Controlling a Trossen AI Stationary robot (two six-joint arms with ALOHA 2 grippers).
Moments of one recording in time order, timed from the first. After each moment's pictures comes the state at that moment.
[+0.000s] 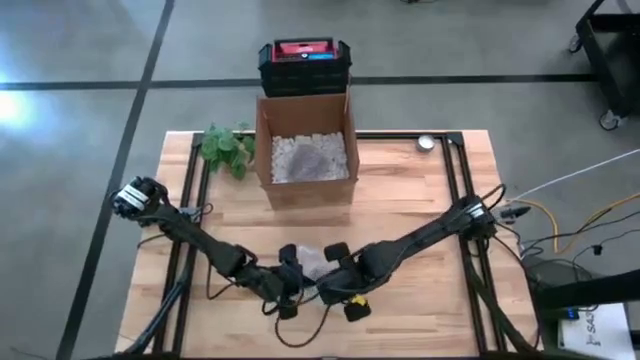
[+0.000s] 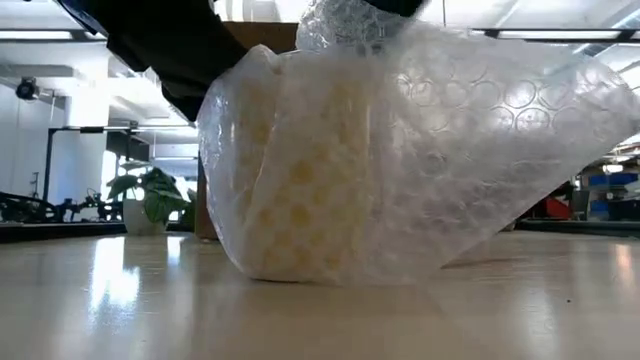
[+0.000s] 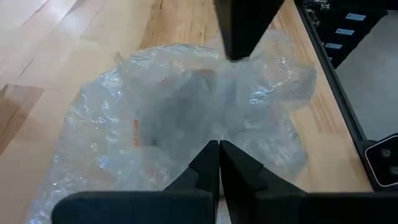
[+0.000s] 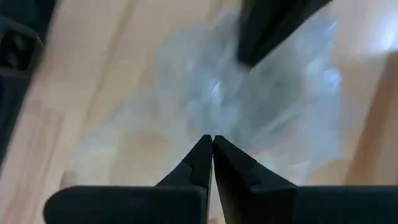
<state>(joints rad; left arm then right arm) -0.55 1.65 0.90 0.11 -0.43 -0.47 0.43 2.11 1.90 -1.05 0.07 0.09</state>
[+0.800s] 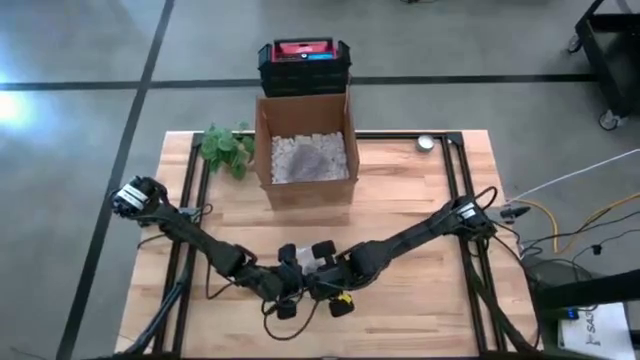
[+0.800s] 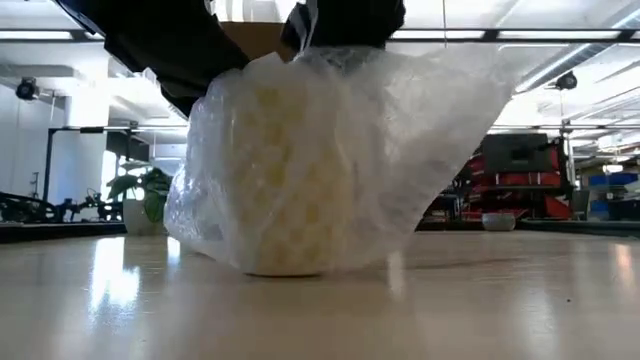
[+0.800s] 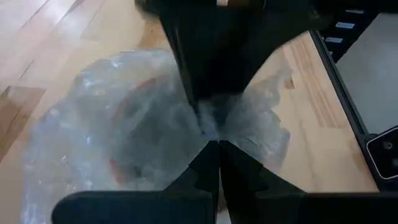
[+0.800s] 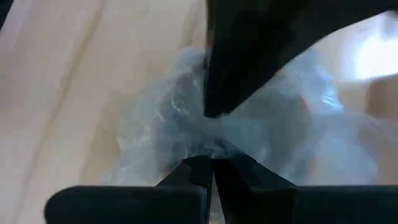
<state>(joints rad) -0.55 1.63 0.90 0.12 -0.43 -0.45 0.37 2.19 1.79 -0.79 0.11 0.01</state>
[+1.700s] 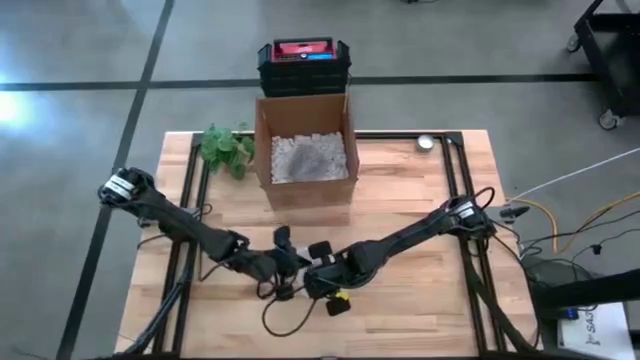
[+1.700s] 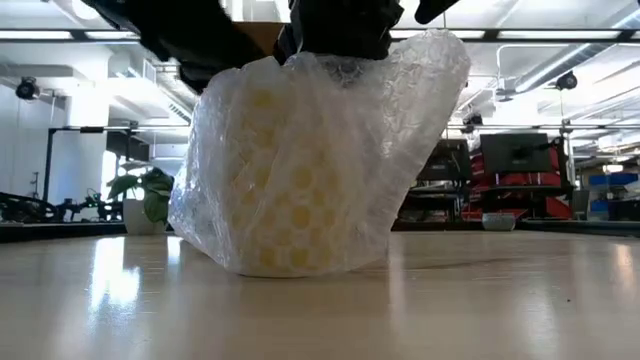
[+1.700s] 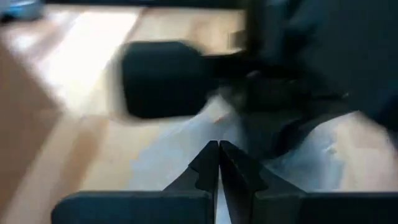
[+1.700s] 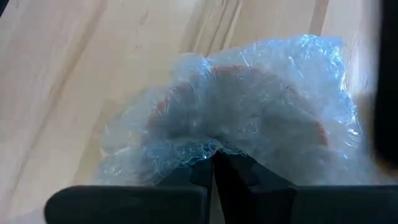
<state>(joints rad) -0.49 1.52 0.84 0.17 -0.43 -0.30 0.36 2.21 1.75 -0.70 0.10 -0.02</state>
